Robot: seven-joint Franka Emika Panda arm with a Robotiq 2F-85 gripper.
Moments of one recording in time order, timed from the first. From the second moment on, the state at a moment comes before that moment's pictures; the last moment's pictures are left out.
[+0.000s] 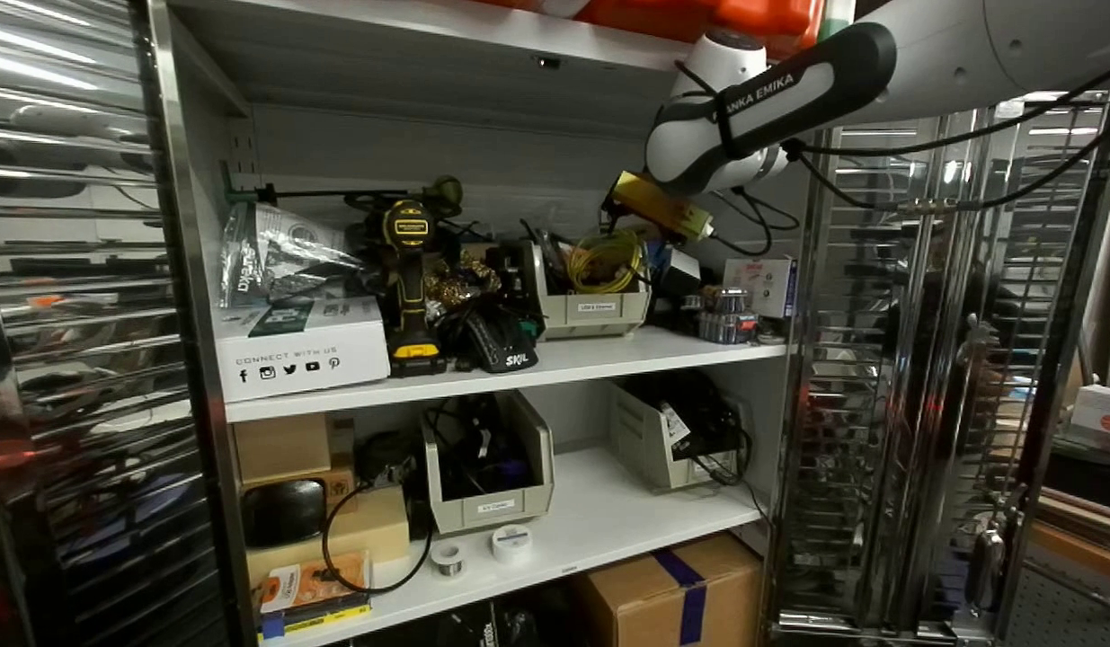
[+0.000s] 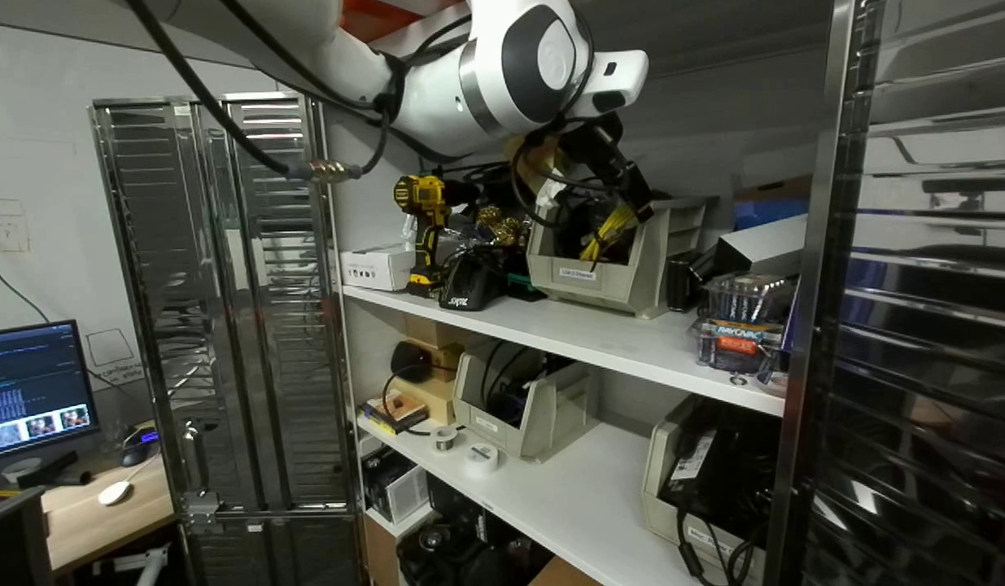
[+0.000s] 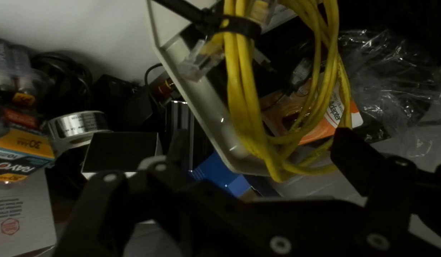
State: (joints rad) arm 0.00 0.40 -0.08 -1.33 -0.18 2.55 0.85
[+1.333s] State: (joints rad) arm -0.02 0.23 0.03 -1.56 0.02 2.54 0.52
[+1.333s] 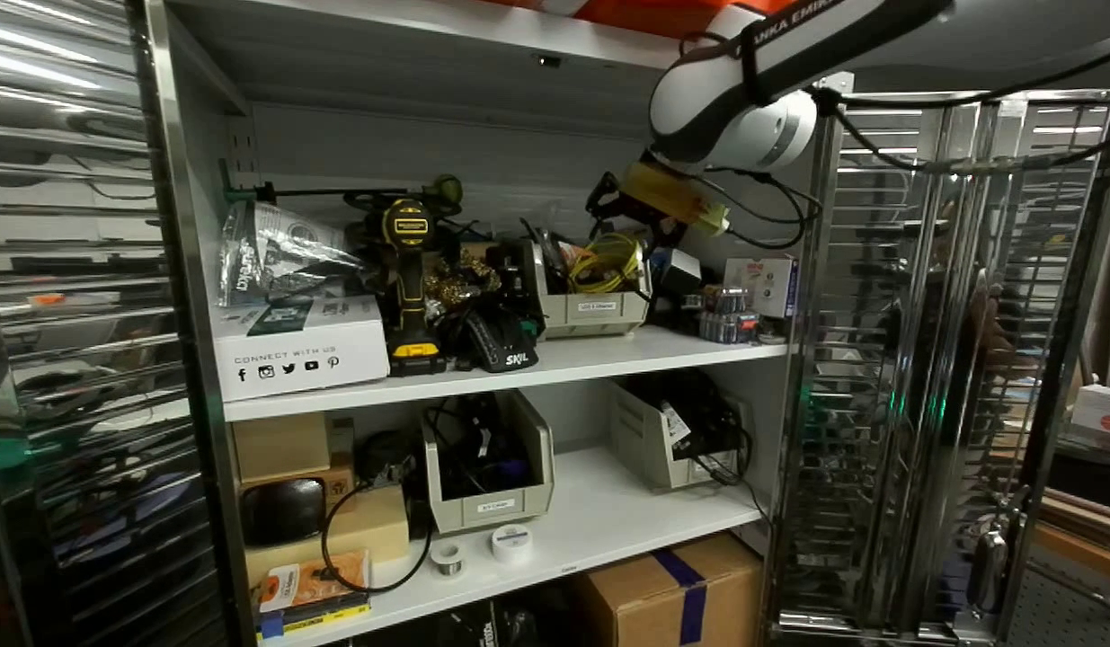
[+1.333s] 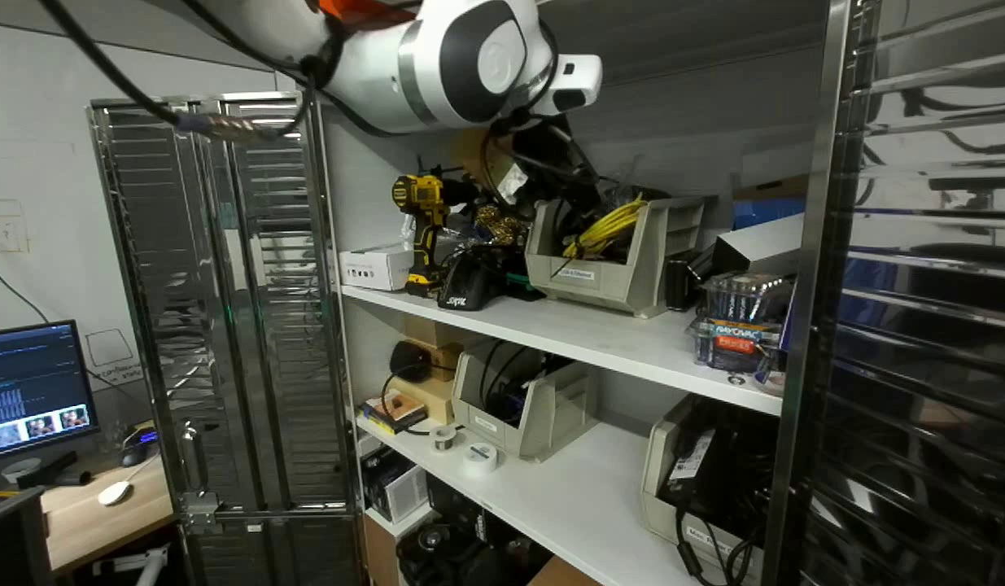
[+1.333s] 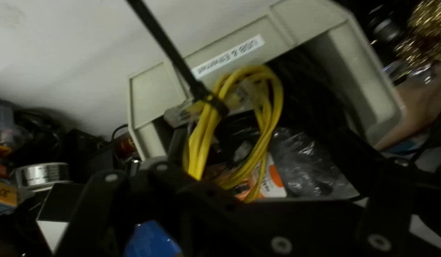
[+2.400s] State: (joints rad) arm -0.03 -0.48 -0.05 -2.17 0.06 1.78 -0.10
